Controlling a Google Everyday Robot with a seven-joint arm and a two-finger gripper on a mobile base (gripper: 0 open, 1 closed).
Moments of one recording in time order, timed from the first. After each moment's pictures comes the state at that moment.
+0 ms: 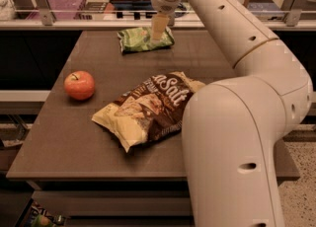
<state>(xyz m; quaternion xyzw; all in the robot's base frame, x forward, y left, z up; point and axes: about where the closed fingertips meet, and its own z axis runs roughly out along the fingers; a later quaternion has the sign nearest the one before) 0.841 -0.002 0.916 -0.69 0.63 -0.12 0.33</state>
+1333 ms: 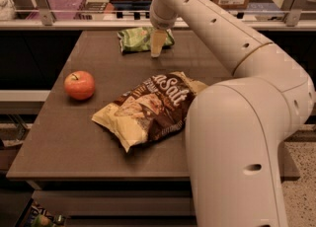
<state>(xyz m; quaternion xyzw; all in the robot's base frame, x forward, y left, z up) 0.846 -0.002 0.857 -0.68 0.65 -0.13 0.30</state>
